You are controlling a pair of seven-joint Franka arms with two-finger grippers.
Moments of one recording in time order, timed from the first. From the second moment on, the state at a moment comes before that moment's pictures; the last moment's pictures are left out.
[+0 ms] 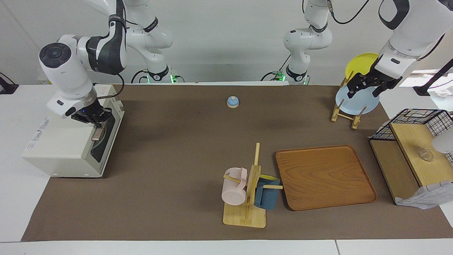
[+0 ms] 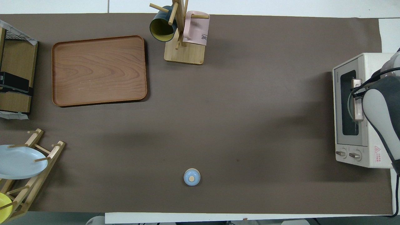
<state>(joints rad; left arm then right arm) -0.03 -0.04 -0.04 -1.61 0.00 1.50 -0.01 -0.06 0.04 -0.04 -1.91 -0.18 1.87 -0.25</state>
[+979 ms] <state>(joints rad) -0.03 -0.04 -0.04 -1.61 0.00 1.50 -0.01 0.10 0.19 -0.01 -1.98 -0.16 2.08 0.00</state>
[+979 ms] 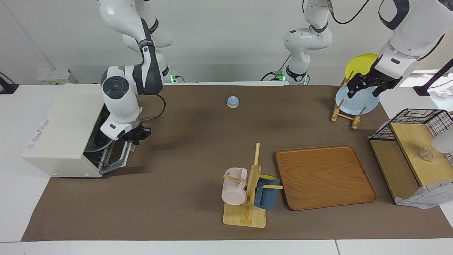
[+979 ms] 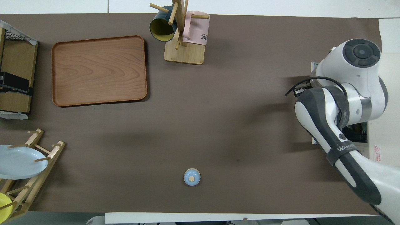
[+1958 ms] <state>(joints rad) -0.03 -0.04 -0.04 -1.61 0.00 1.50 -0.01 0.10 0.15 0.00 -1.90 -0.15 1.90 0.17</state>
